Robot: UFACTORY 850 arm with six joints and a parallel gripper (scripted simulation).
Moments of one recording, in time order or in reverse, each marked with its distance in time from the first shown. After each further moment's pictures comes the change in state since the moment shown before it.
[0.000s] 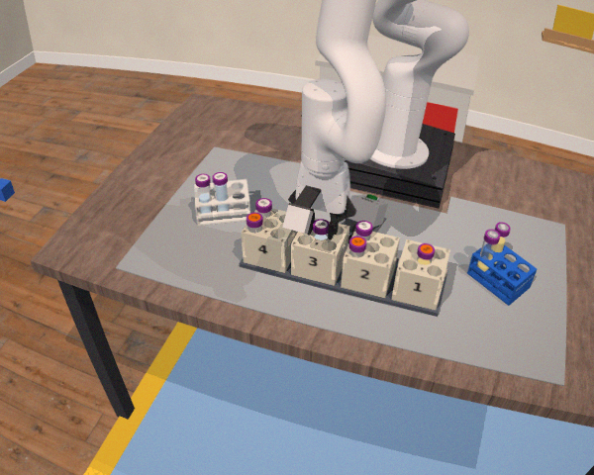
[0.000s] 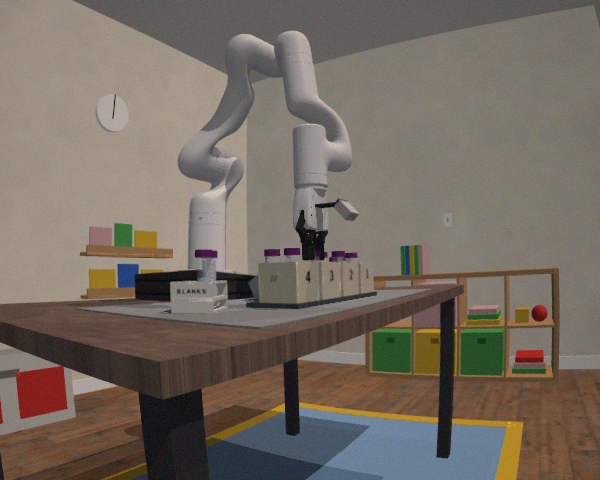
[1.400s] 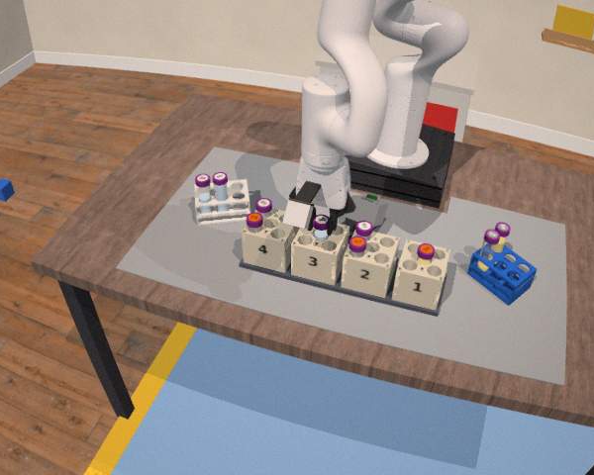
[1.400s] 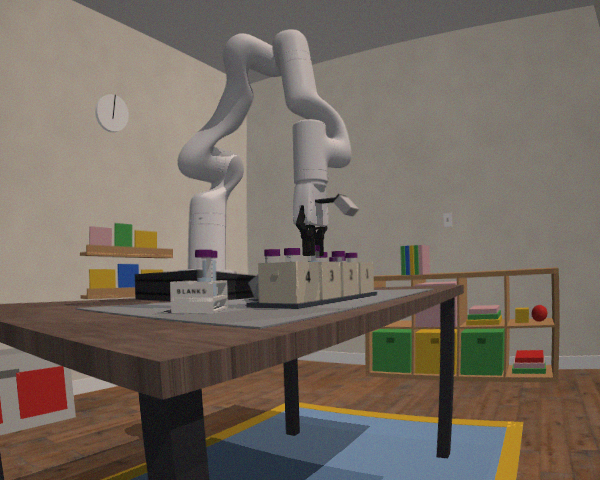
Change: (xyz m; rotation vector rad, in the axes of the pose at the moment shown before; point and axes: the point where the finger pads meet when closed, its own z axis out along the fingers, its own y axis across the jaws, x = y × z) arm 0.000 0.000 -0.011 0.000 0.000 0.000
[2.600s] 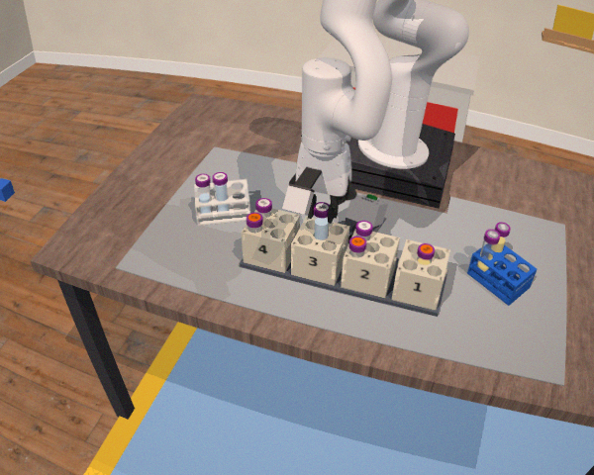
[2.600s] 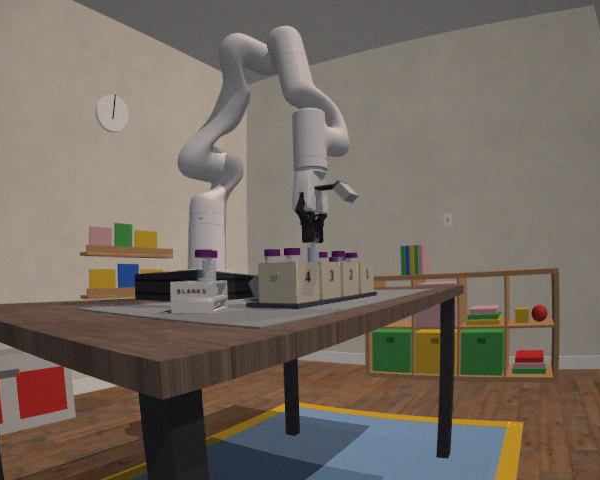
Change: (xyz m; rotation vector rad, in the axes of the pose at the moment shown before) arm 0.000 0.000 -0.032 0.000 0.000 0.000
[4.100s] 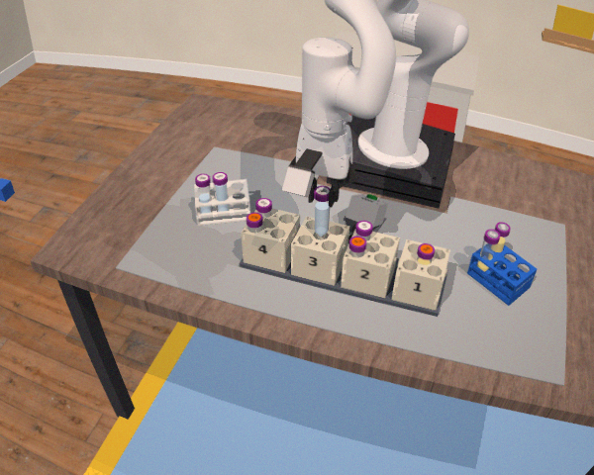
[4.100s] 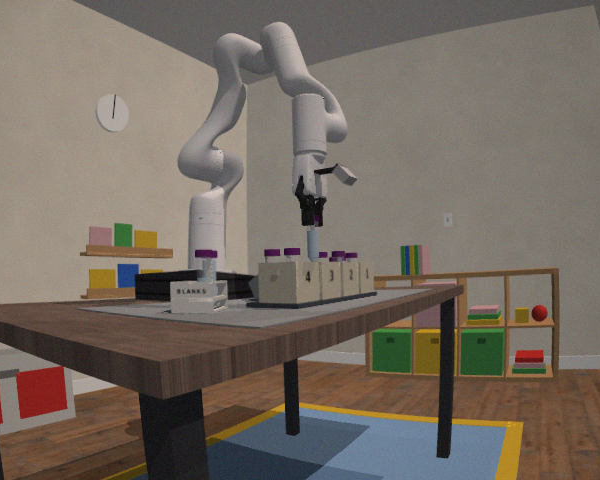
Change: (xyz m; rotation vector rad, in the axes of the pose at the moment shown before) arm 0.000 0.000 -0.040 0.000 0.000 0.000
